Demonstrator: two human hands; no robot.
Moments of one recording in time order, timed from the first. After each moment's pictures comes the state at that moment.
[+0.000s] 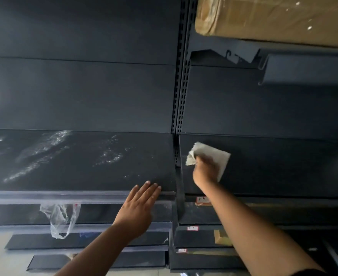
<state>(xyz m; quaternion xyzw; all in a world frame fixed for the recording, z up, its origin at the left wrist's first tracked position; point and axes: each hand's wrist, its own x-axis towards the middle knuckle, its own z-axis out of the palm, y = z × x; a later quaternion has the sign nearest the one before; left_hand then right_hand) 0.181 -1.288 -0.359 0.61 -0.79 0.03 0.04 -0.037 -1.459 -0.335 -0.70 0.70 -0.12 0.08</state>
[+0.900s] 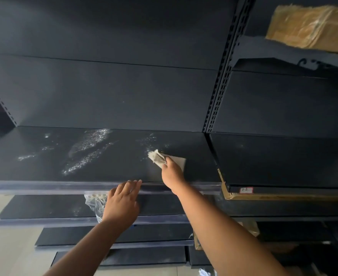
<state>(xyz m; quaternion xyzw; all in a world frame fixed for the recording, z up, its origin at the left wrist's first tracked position) 0.373 -1.218 -0.336 0.70 -0.71 0.02 0.08 0.222 -1.333 -0.287 -0.66 0.61 -0.26 0.36</state>
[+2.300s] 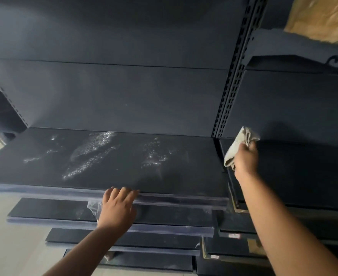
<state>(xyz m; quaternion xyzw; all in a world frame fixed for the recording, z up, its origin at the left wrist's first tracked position) 0.372 -1.244 -0.352 0.71 -0.68 0.07 0.16 0.057 -1.447 -0.253 -0.40 0.64 -0.57 0.33</state>
